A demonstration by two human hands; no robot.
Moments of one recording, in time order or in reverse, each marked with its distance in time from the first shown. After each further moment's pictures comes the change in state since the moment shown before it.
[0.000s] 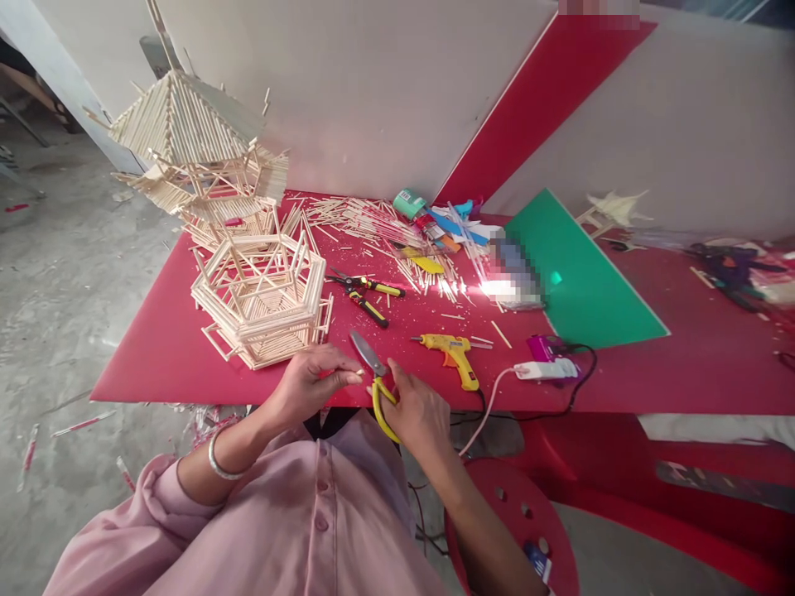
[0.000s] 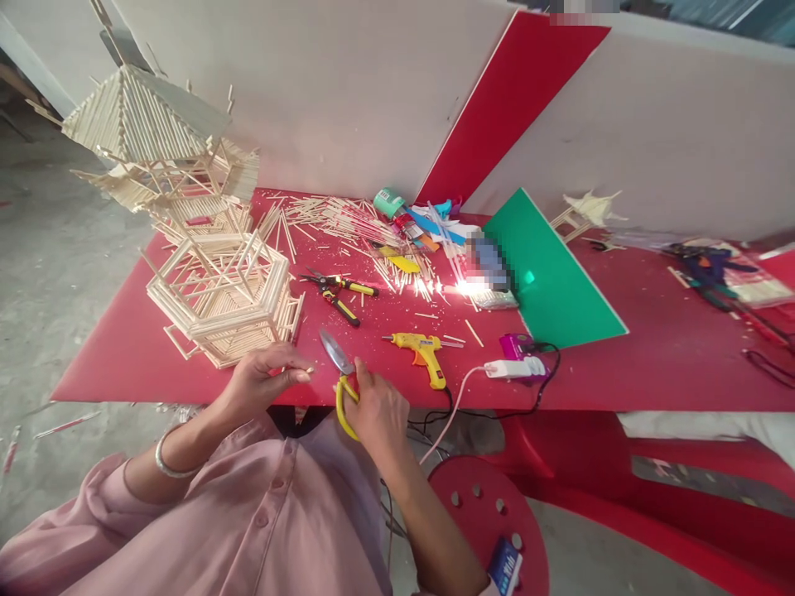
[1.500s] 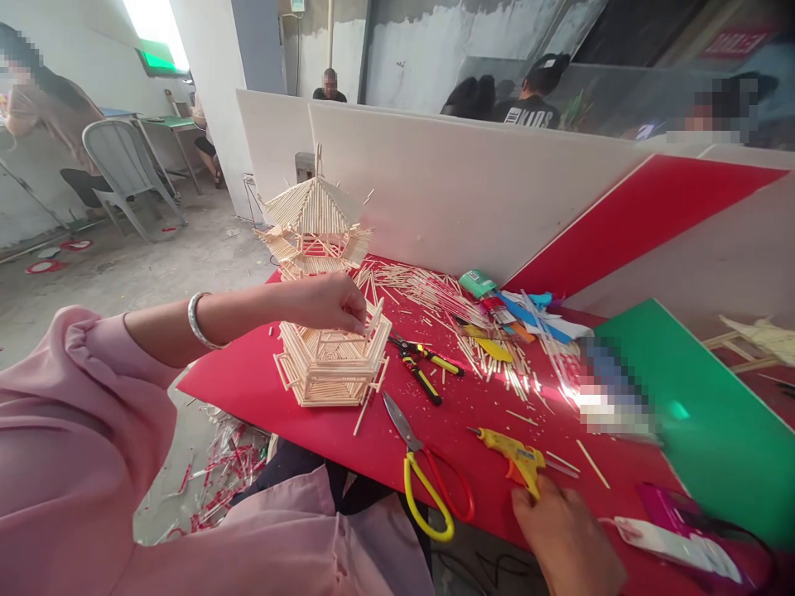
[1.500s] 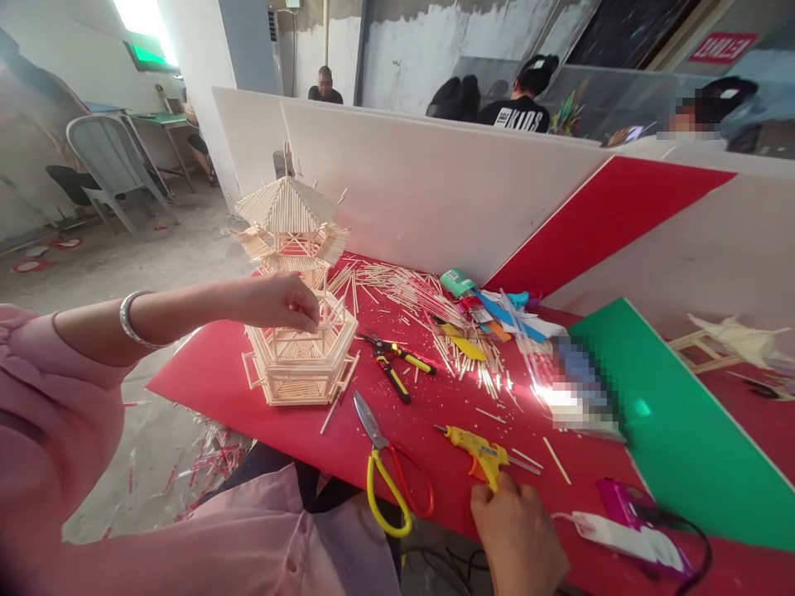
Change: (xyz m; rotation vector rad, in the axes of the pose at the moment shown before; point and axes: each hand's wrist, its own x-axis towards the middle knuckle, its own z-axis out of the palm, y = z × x) left_hand 0.111 0.079 -0.151 0.660 -0.493 -0.301; right_hand 0.036 0.086 -0.036 -0.316 -0.320 0.402
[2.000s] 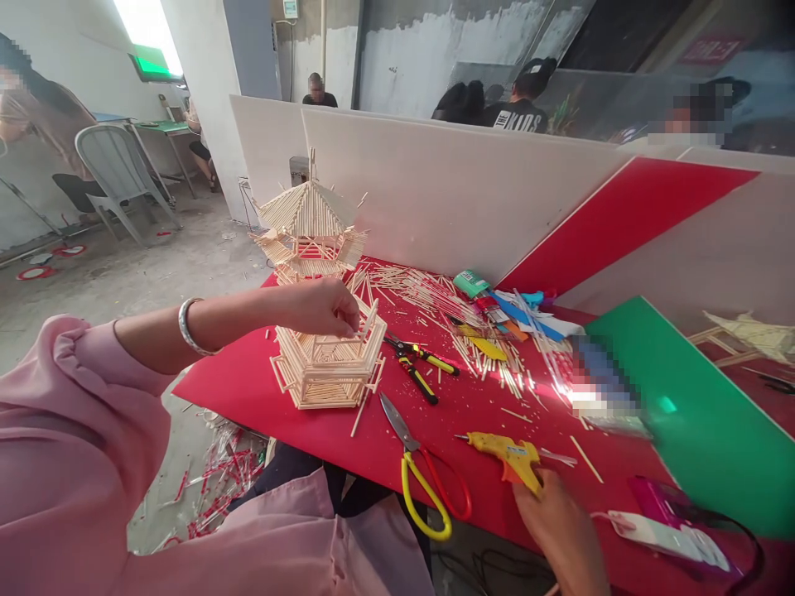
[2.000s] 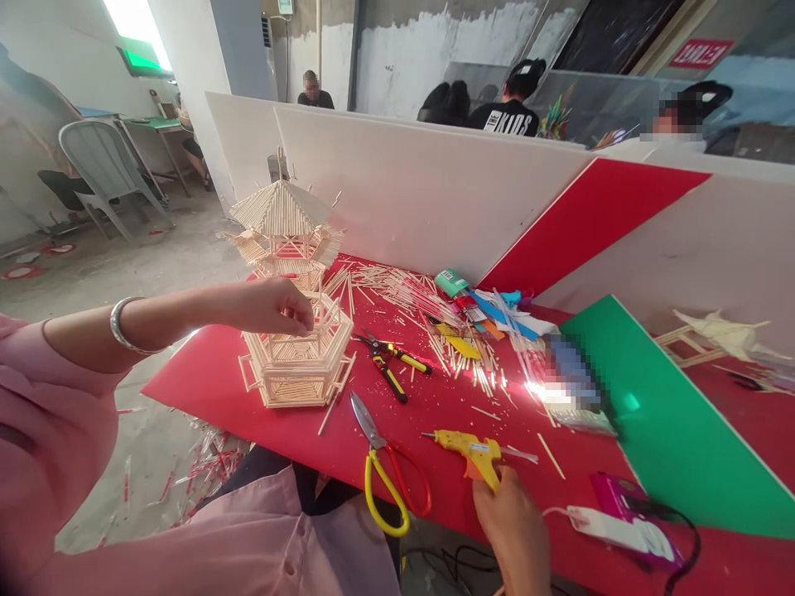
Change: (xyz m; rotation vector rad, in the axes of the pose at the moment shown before) left_hand -0.005 0.005 -0.002 -0.017 -0.031 -0.001; right_hand 0.030 0.020 0.029 0.396 -0.058 0.071
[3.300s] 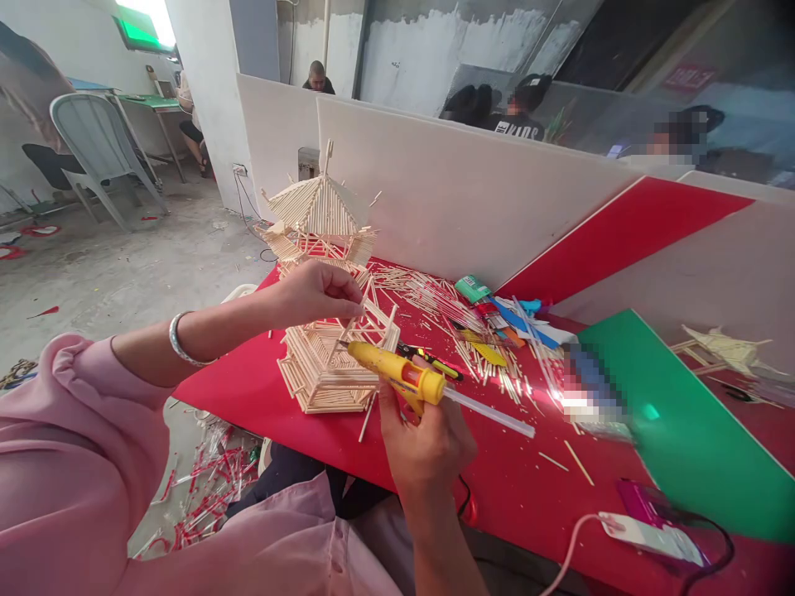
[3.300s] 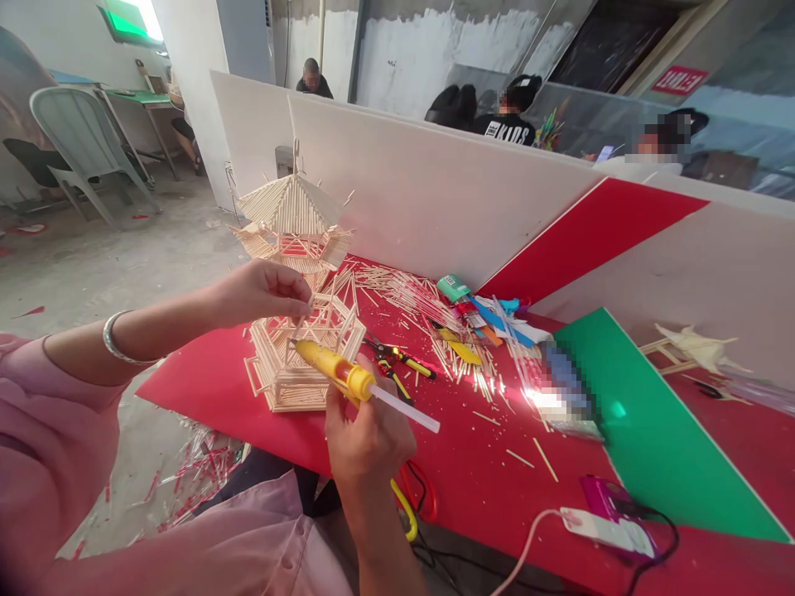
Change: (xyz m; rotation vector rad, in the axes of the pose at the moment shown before) left_hand -0.019 -0.034 0.004 -0.493 0.319 0.008; right_hand -0.110 -0.227 -0.026 0.297 1.101 -0.830
